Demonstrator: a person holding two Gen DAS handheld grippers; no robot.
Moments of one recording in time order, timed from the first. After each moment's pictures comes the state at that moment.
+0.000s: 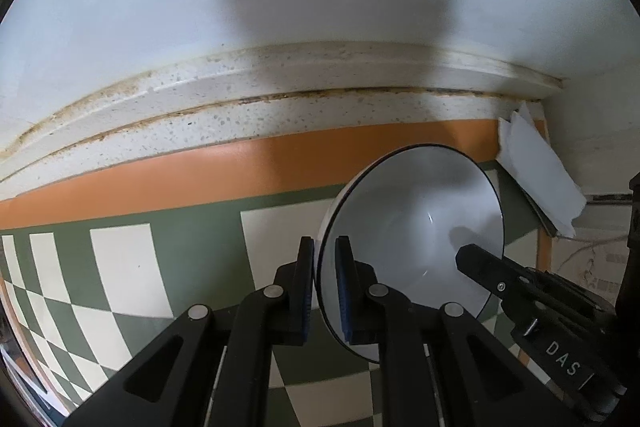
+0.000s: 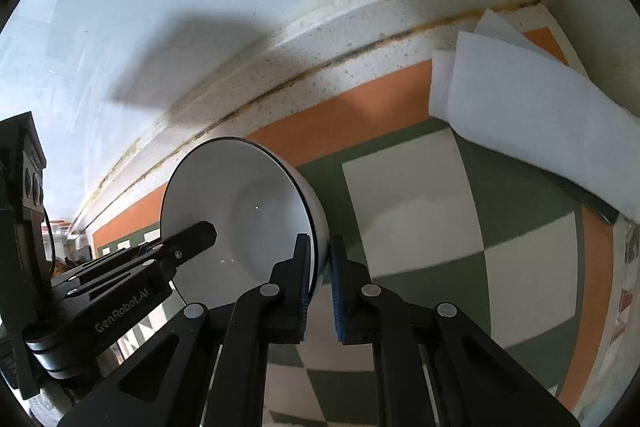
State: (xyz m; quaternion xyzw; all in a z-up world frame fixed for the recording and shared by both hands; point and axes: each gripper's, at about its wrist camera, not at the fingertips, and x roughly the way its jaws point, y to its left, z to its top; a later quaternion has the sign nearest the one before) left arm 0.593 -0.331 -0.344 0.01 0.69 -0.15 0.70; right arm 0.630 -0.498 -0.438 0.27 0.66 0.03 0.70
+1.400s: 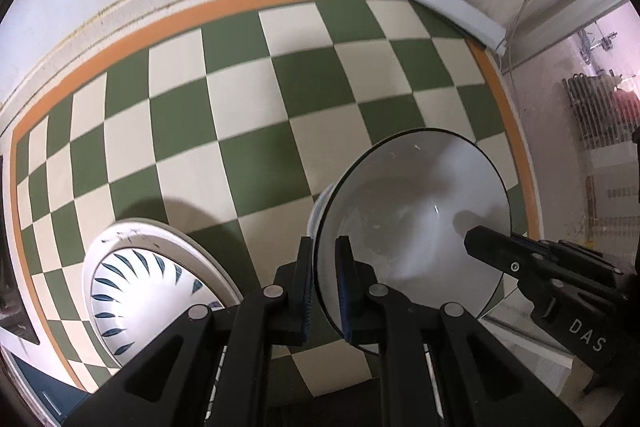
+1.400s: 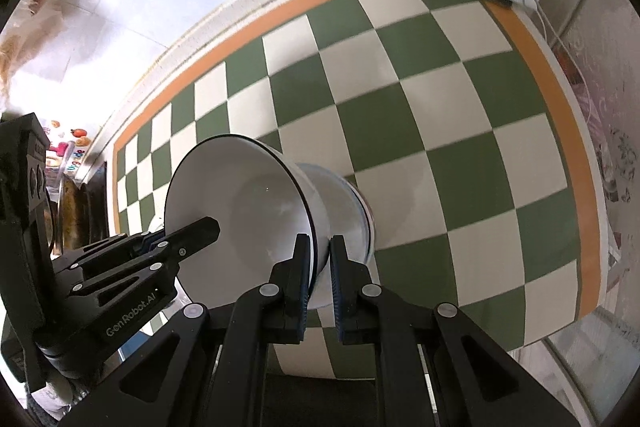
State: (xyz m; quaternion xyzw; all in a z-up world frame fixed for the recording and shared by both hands) left arm 0.360 -0.244 -0.281 0.06 0.68 -0.21 0.70; right arm 0.367 -0.430 -0.331 0.24 0.66 0.03 0.71
